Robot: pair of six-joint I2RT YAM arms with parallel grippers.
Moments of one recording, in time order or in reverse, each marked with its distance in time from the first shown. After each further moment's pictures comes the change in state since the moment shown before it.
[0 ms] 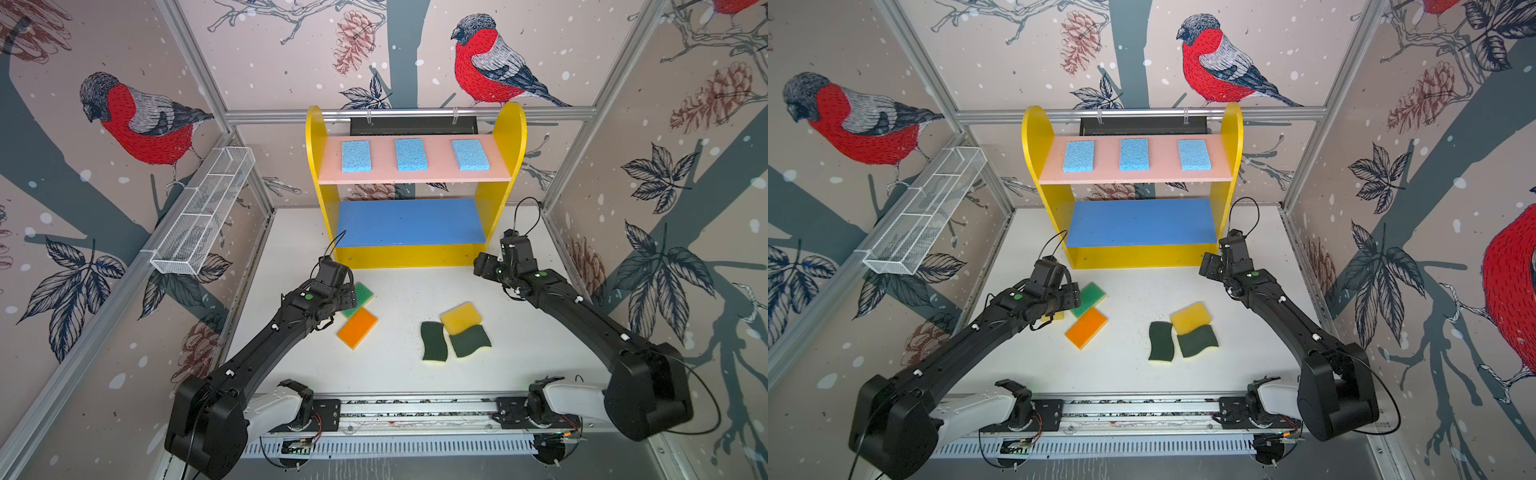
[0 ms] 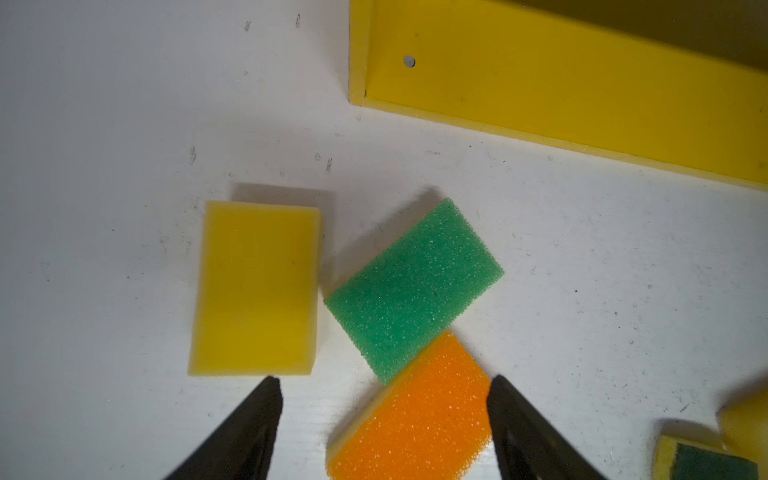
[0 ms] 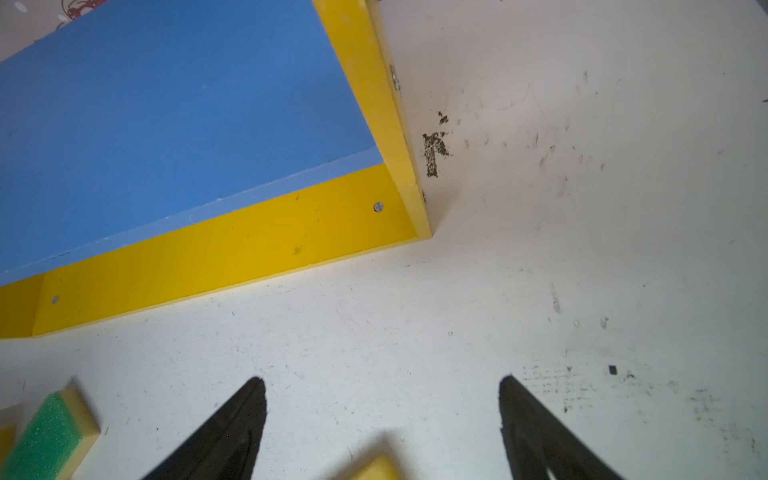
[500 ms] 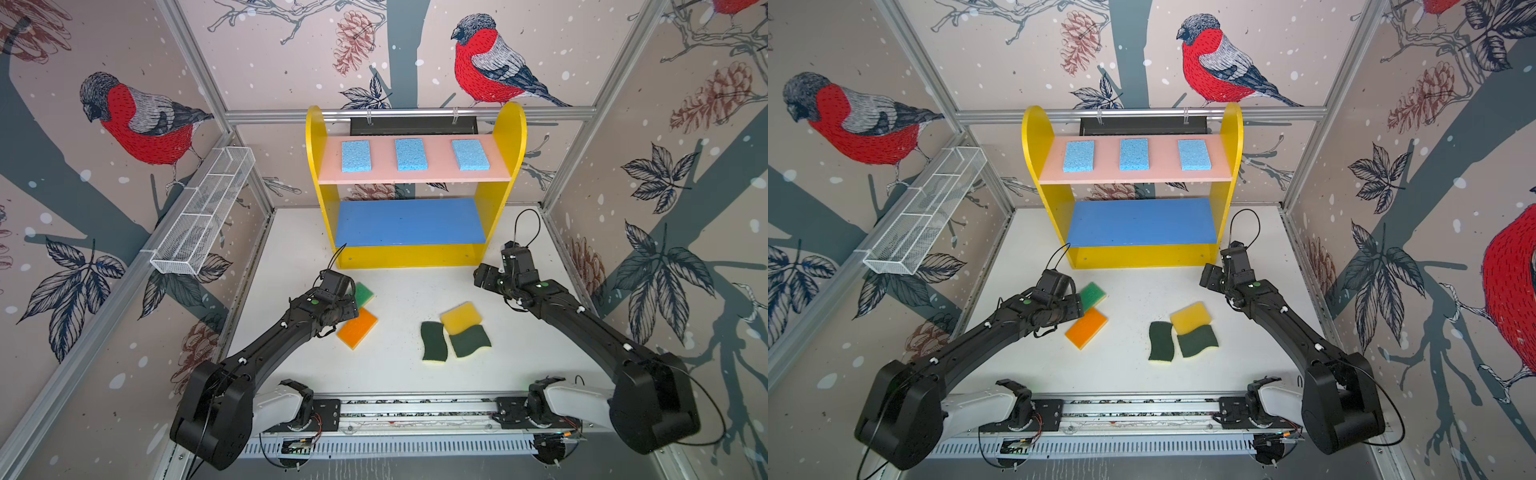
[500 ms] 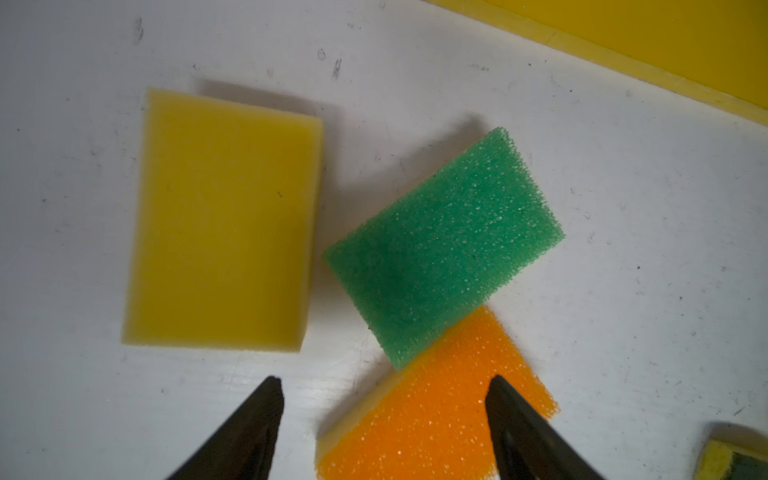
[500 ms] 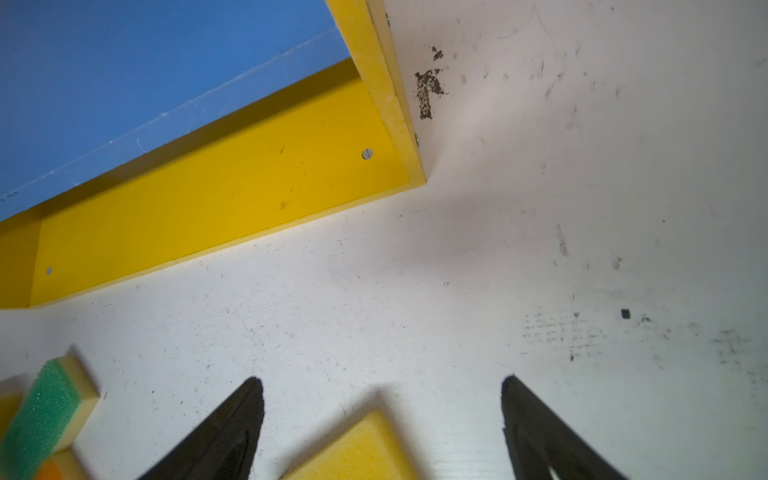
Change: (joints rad) left arm 0.000 0.033 -0.117 0.058 0.051 -0.080; right arm 0.000 -0.080 -0.115 0.000 -0.031 0.055
